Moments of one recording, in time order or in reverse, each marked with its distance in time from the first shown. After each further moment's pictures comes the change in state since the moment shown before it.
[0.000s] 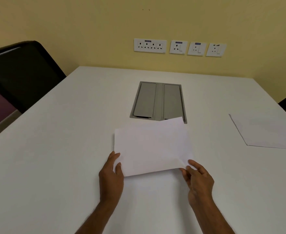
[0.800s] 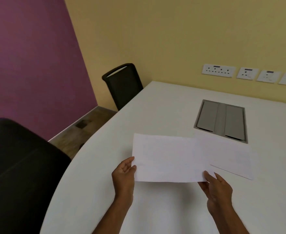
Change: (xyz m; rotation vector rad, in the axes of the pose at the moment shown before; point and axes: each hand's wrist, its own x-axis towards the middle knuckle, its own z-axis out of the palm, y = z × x) left_hand -0.082 0.058 -0.280 -0.502 0.325 -0.413; right_hand -0.234 -0.003 0.052 -0.077 -0.295 0.105
